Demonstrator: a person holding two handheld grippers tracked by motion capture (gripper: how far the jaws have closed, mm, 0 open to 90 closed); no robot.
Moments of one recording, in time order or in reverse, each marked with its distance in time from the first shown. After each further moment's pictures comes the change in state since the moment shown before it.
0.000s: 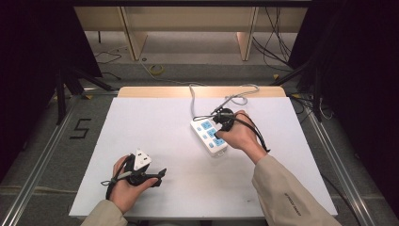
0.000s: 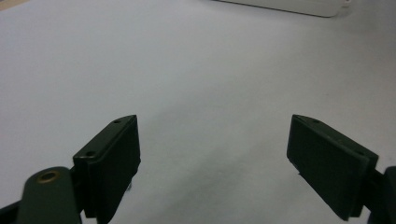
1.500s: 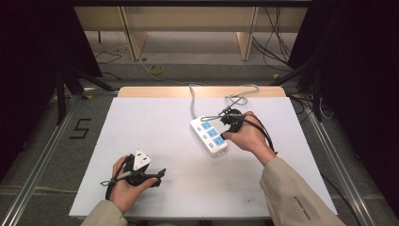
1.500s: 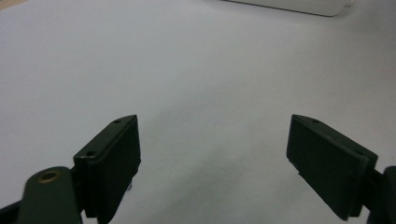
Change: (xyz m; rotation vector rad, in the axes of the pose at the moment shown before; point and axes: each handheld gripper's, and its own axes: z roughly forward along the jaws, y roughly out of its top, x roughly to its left) left arm 0.001 -0.001 -0.001 -0.001 0.008 -0.007; right arm -0.010 -0.017 -0.014 -0.016 0.006 0.017
